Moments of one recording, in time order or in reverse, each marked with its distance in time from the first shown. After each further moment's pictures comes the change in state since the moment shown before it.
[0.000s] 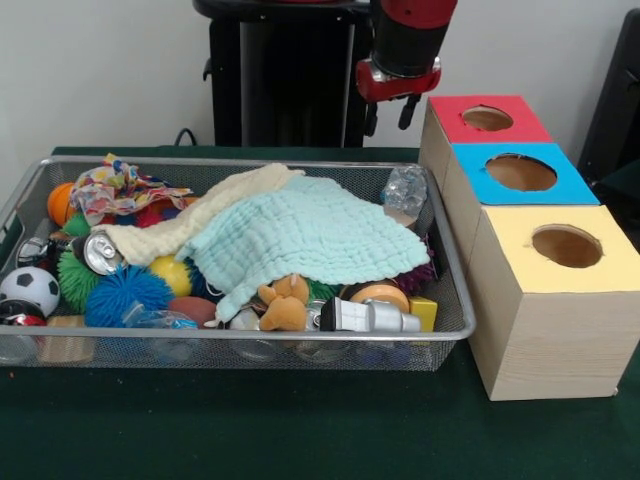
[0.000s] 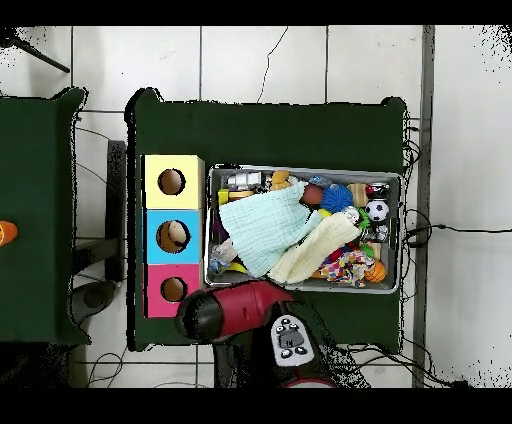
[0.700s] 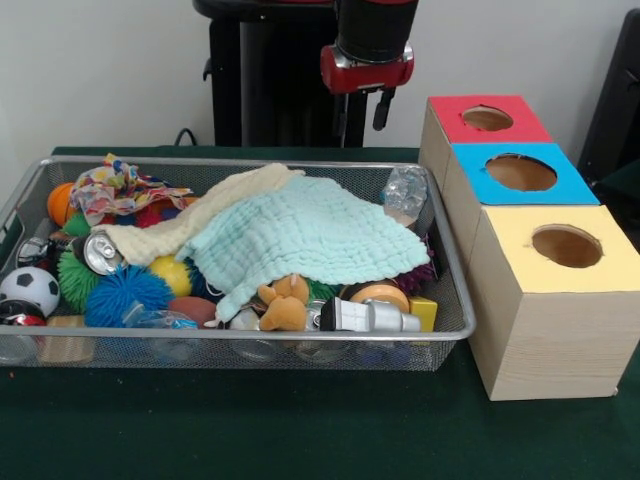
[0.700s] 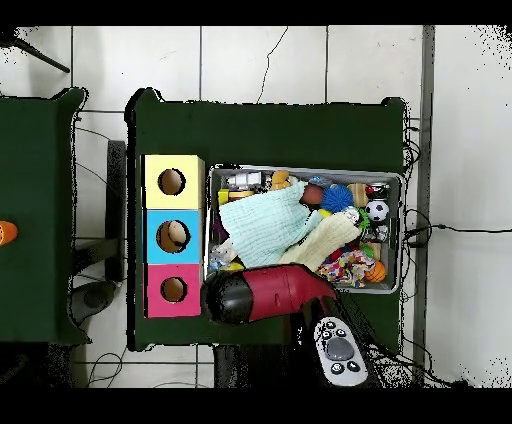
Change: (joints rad) arm -0.138 -0.108 0.073 -0.048 -0.036 0.082 0.000
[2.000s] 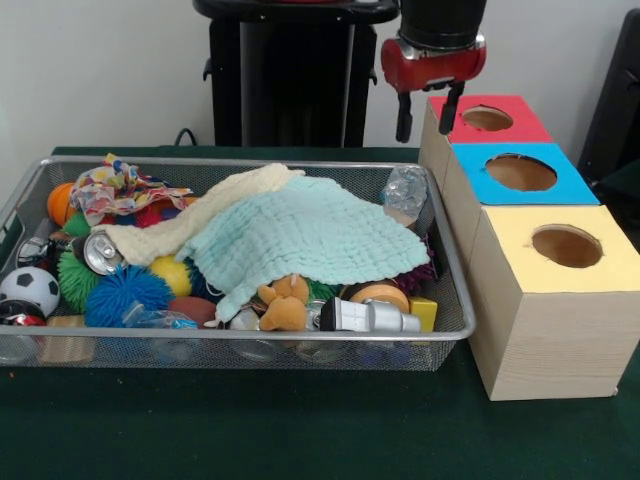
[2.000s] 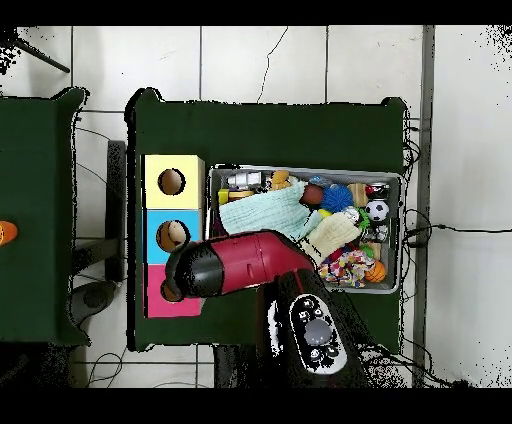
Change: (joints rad) arm 0.034 -0.033 0.108 -0.121 0.059 0.060 0.000
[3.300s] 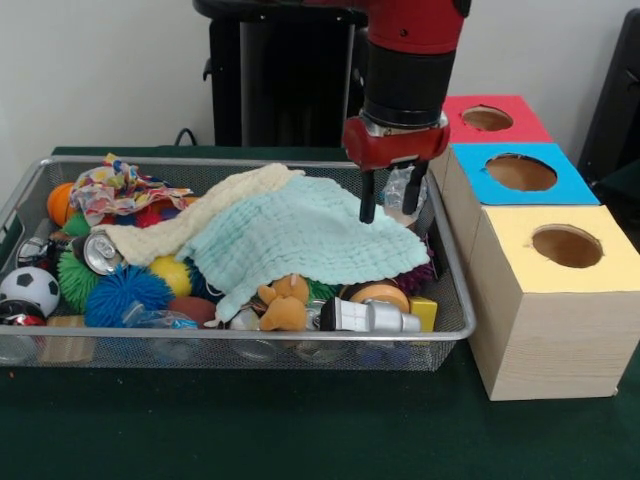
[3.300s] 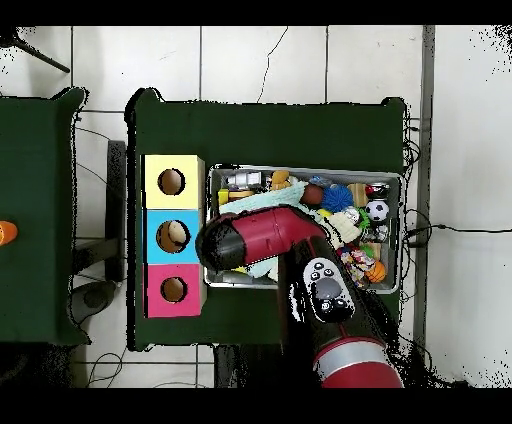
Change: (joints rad) arm -0.030 0.162 -0.024 -0.164 -0.179 -0.136 0.000
